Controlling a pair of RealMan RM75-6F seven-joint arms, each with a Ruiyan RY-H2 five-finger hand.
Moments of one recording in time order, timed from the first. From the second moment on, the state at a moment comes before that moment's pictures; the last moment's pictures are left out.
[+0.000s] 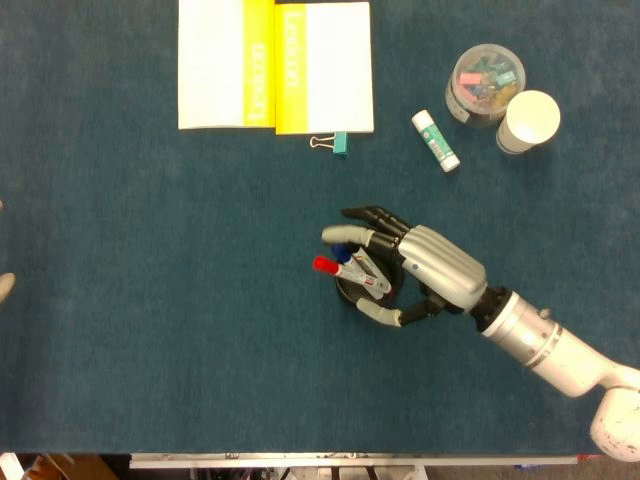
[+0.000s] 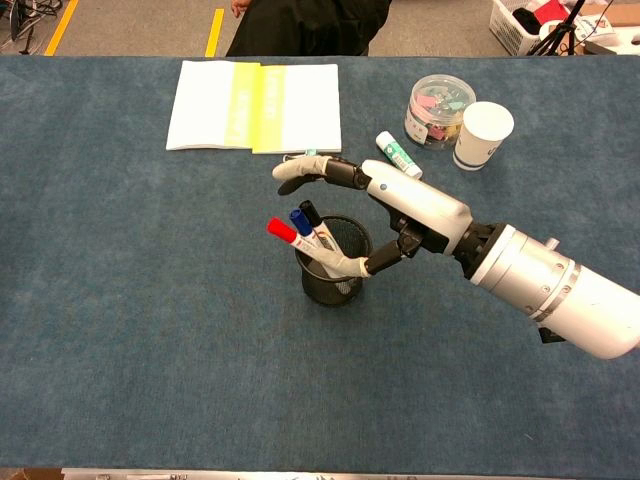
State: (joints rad) left arm -0.08 -1.10 -0.03 -1.68 1.51 1.50 0.12; right arm 0.62 -1.61 -0.02 -1.55 -1.72 1.14 0.52
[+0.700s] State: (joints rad) left arm -0.11 -1.13 -0.05 -1.63 1.51 1.47 0.10; right arm 0.48 -1.34 0.02 -1.68 -1.63 1.33 0.08
